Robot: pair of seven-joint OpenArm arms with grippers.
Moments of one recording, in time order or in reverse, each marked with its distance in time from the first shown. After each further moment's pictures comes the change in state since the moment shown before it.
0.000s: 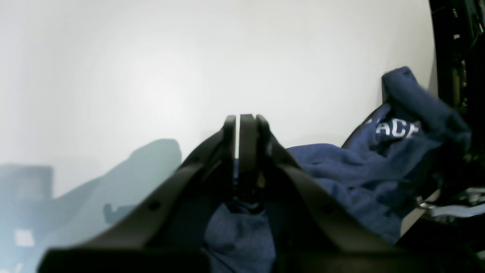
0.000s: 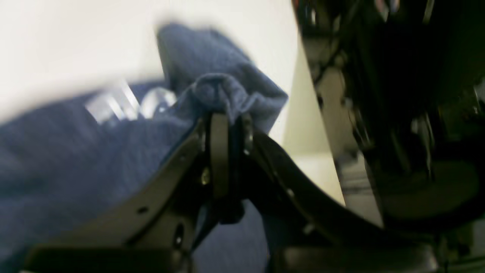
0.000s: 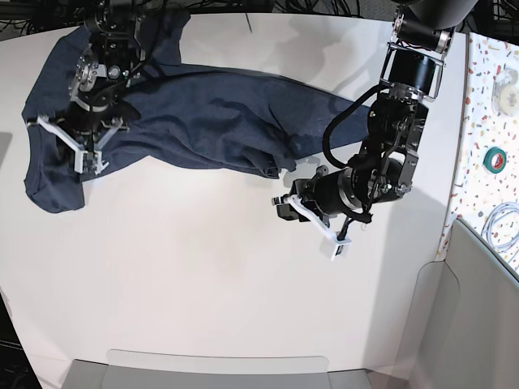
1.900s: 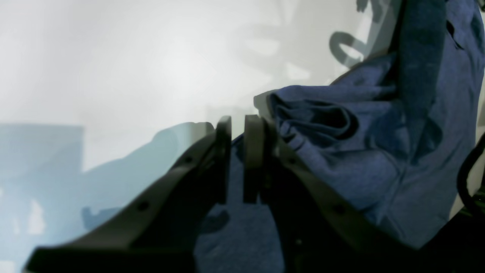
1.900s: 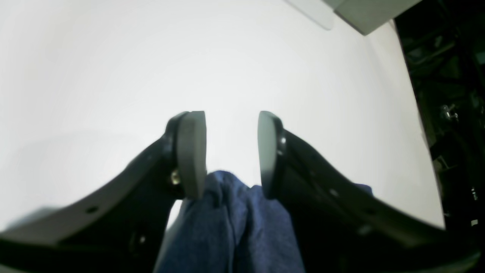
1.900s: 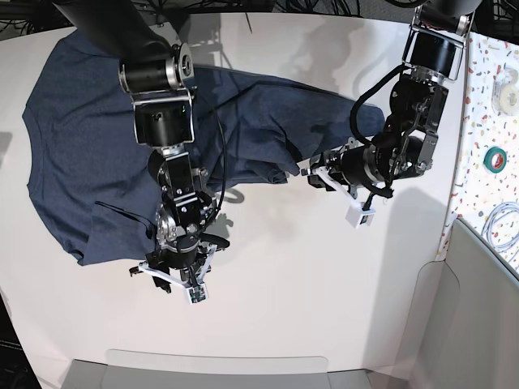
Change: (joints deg) left arm 6.6 -7.0 -2.1 -0.1 0.0 -0.1 1.9; right arm 45.0 -11.5 -7.7 -57.4 -0.1 -0.4 20.0
